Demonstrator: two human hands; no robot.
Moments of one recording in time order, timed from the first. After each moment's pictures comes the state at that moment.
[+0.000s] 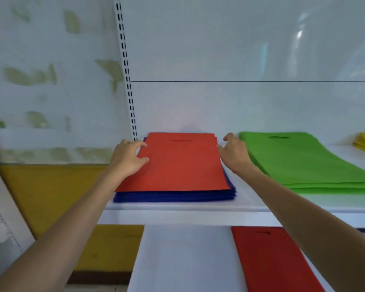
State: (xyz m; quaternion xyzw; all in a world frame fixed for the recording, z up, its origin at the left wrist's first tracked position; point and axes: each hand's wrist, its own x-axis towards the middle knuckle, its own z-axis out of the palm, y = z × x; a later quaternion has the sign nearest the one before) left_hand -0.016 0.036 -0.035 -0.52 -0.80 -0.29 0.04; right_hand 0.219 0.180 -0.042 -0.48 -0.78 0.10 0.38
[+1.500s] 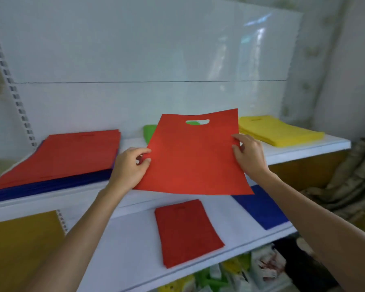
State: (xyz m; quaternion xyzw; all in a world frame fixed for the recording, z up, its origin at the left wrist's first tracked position) left_hand 0.270 0.036 -0.053 -0.66 -0.60 -0.46 0.00; right_hand 0.561 0.100 -0.048 -0.53 -0.70 -0.01 0.48
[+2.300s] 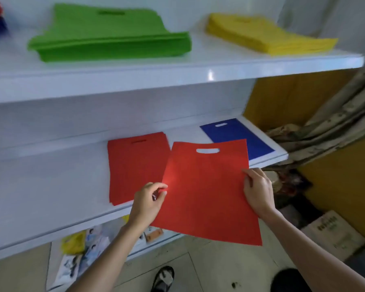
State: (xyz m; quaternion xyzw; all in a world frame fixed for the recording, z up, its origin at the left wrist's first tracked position) left_hand 0.441 0.053 -0.362 -0.64 -0.63 -0.37 -0.25; right_hand 0.723 0.084 -0.337 -0.70 -0.63 0.08 0.32
